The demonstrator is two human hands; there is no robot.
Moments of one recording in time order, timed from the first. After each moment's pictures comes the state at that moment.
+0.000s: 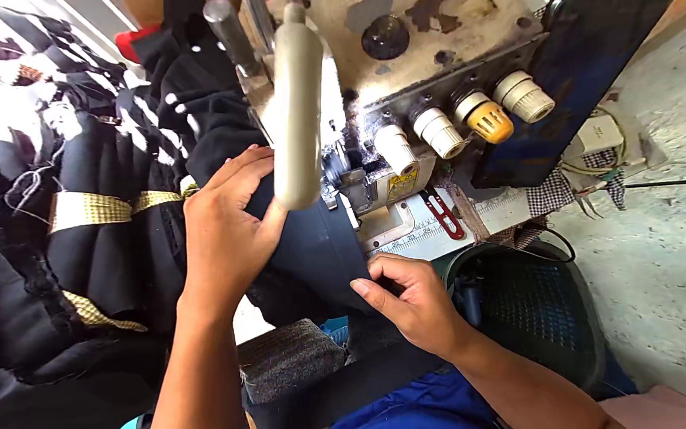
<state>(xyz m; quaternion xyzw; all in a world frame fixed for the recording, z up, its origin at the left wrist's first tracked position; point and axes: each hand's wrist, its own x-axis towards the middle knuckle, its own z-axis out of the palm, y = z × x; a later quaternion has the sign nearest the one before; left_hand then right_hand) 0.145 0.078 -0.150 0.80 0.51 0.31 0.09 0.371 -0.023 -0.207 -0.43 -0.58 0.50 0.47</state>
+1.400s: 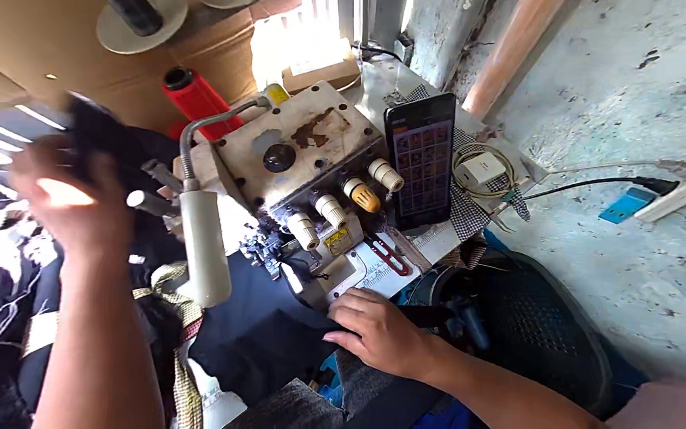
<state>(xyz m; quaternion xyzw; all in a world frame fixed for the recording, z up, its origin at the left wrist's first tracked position) 0.088 0.232 -0.117 0.70 0.63 0.33 -0.05 0.396 -0.016 -0.240 -0.44 -0.77 0.25 0.38</state>
